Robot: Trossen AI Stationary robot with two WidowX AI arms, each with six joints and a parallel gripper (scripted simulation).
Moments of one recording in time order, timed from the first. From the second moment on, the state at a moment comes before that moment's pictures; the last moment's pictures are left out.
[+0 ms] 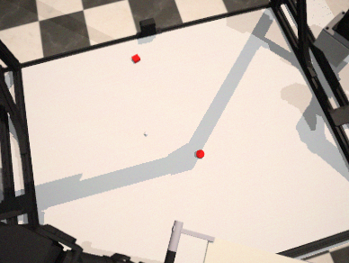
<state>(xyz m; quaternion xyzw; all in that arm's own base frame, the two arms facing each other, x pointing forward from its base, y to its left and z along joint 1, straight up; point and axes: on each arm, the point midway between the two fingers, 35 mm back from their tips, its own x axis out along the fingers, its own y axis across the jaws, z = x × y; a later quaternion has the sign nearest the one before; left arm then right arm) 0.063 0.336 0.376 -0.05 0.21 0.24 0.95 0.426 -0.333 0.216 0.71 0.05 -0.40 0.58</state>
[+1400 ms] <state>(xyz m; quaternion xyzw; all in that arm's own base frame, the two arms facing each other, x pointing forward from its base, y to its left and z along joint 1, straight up) 0.064 0.336 0.376 -0.05 0.21 0.24 0.95 0.423 -0.331 0.199 0.71 0.04 -0.39 0.59</state>
